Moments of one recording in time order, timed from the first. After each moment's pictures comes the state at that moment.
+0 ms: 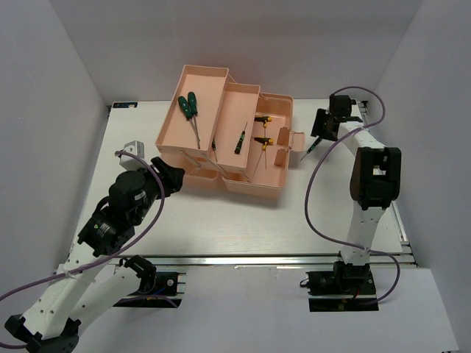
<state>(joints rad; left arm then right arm) -0.59 0.66 0.91 -0.54 -0.33 -0.65 0.03 2.05 1.60 -0.35 0.01 0.21</state>
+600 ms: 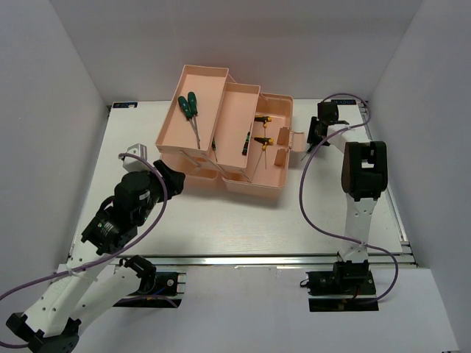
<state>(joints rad) -0.59 0.67 0.87 -0.56 -0.34 -0.68 0.08 2.22 1.65 -0.31 0.12 0.17</state>
